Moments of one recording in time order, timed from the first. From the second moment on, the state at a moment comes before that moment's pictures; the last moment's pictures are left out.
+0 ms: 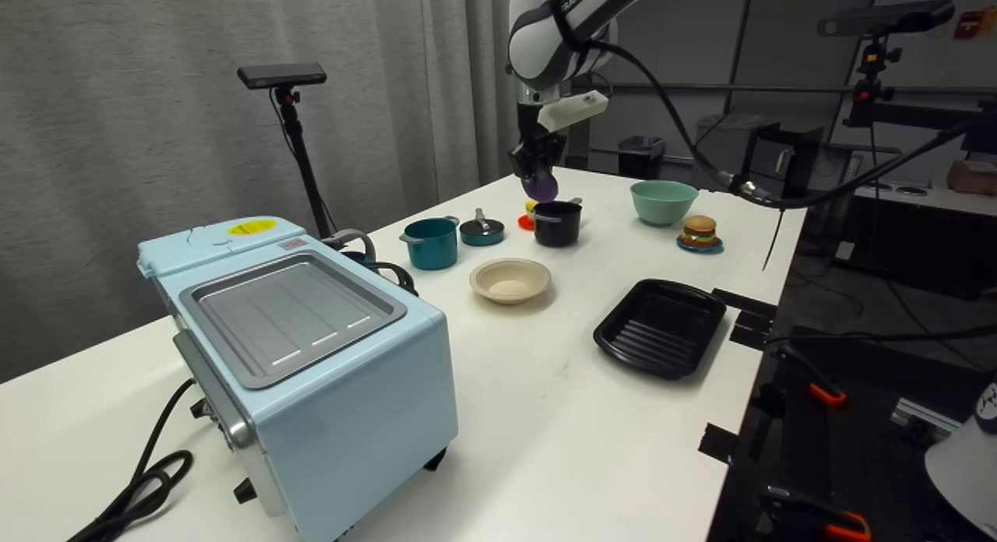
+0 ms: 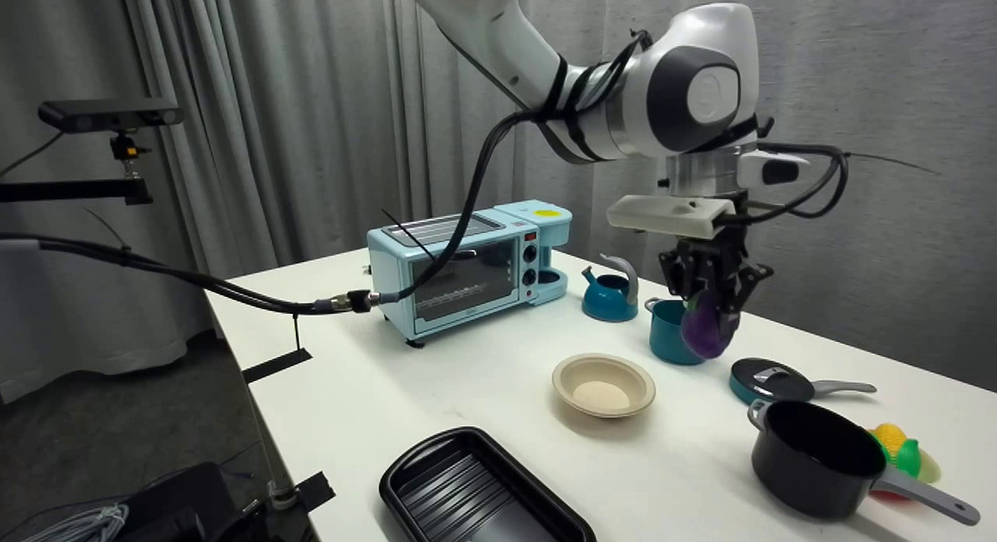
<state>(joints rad) -0.14 0.48 -0.14 -1.61 -0.10 2.22 0.11</state>
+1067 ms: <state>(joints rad) -0.14 0.59 -0.04 -1.57 0.07 2.11 -0.02</state>
